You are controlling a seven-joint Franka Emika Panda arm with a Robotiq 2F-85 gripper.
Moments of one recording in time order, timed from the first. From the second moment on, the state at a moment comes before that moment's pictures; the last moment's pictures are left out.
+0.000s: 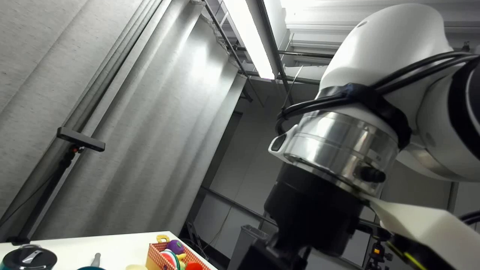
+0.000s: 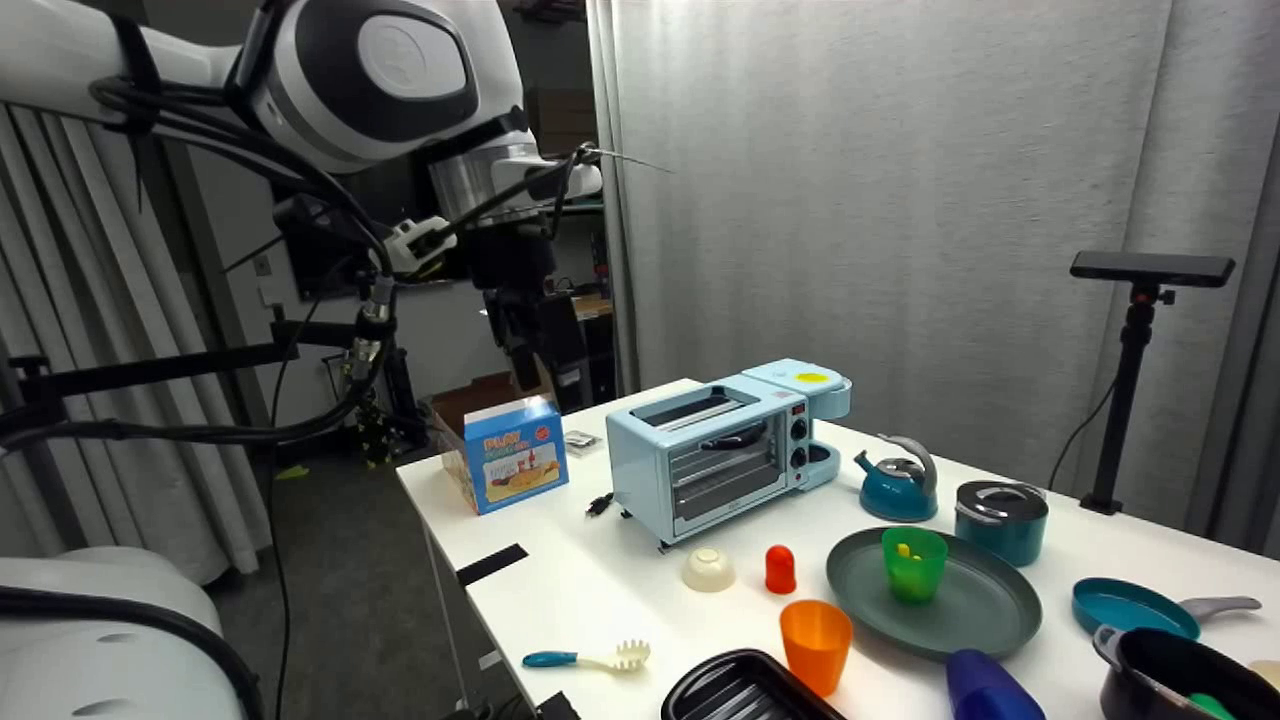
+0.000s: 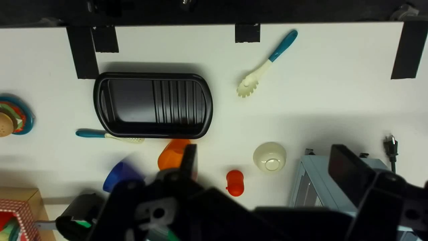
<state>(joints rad) 0.14 -0.82 0.31 -2.52 0.14 1.84 0.36</state>
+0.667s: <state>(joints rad) 0.14 -0.82 0.31 -2.52 0.14 1.84 0.36</state>
